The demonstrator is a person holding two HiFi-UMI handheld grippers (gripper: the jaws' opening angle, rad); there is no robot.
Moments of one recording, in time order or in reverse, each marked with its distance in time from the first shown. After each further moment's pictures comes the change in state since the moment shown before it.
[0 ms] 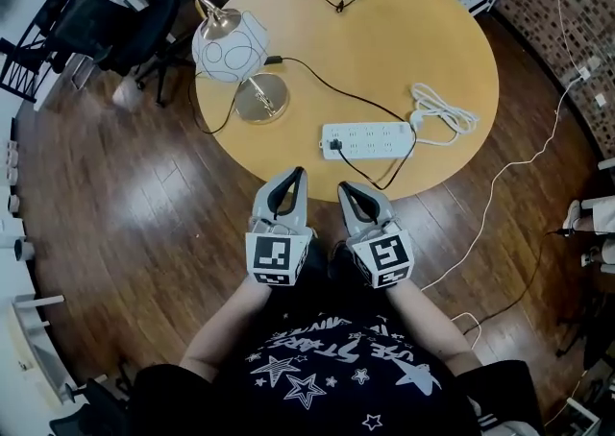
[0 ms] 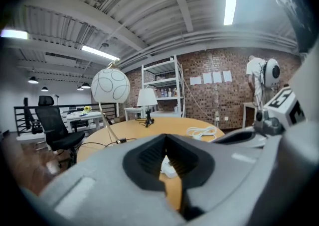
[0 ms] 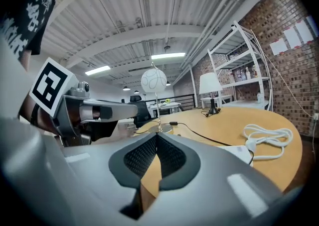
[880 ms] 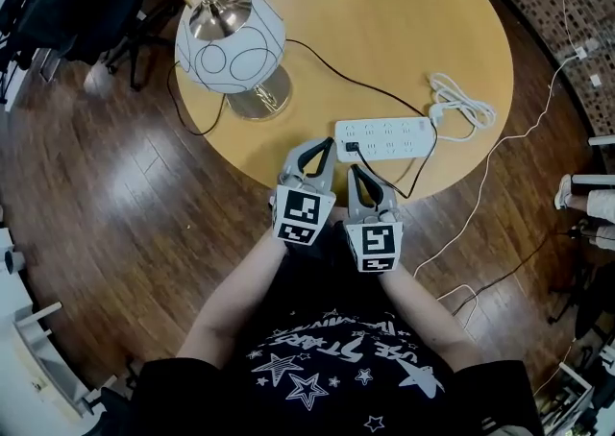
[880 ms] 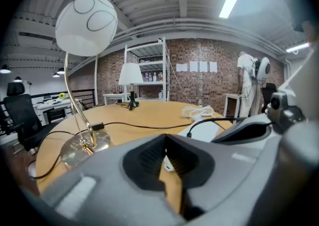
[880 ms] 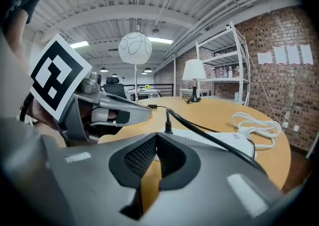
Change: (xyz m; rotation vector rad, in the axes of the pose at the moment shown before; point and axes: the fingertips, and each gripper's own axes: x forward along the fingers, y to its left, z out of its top) left arm 0.103 0.009 -0.085 0.017 0.171 -0.250; right arm 0.066 -0.031 -0.052 -0.045 0.159 -0.296
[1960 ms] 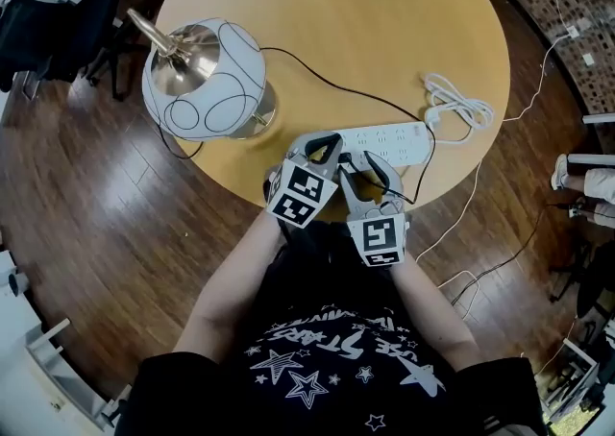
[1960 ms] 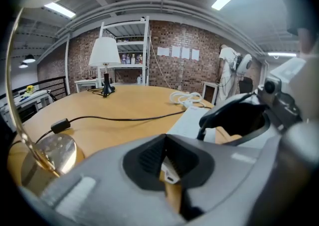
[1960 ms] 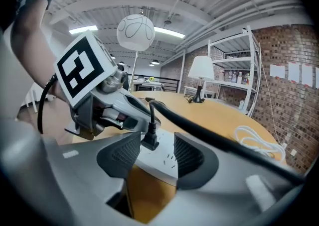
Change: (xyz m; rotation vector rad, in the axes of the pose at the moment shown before) left arm 0.064 -0.010 -0.021 0.064 0.205 -0.292; right arm 0.035 -0.025 0.002 -0.165 0.087 0.024
